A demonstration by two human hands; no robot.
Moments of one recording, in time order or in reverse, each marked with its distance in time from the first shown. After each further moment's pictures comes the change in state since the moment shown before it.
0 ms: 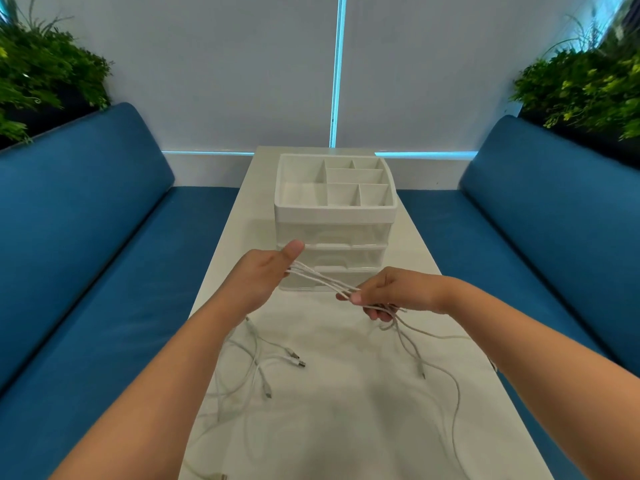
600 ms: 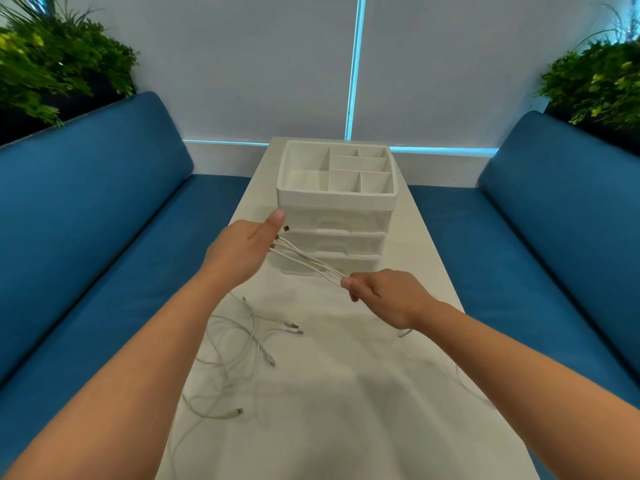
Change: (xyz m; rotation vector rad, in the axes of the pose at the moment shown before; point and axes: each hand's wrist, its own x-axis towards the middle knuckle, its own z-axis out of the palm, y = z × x) left_hand -0.011 0.003 -0.003 0.240 0.261 0.017; right_hand -0.003 0.026 0.034 -0.642 0.398 -0.076
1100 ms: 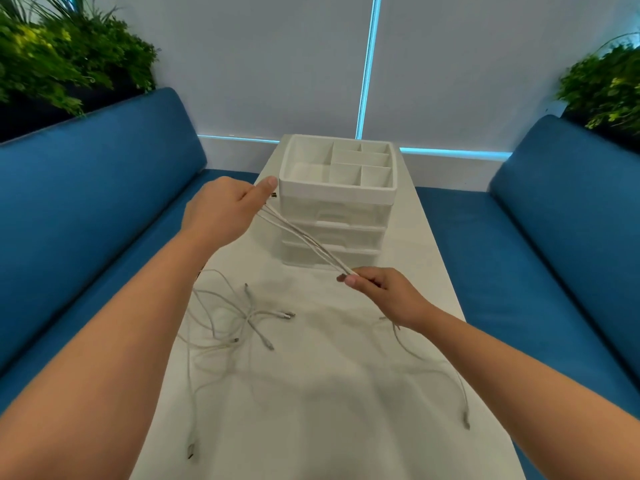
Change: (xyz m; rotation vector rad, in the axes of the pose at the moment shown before) left_hand 0.000 0.022 -0.026 0.254 0.223 0.111; right_hand -0.013 0.023 0.021 0.691 0.077 -0.047
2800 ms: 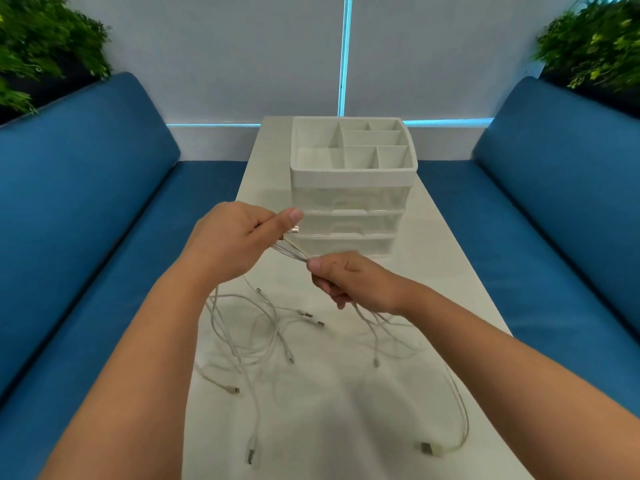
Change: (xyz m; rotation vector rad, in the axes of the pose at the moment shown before) left_hand -0.003 -0.052 -0.012 -0.078 -0.292 0.268; right_hand 0.033 -0.092 0.072 0.202 -0.261 -0.010
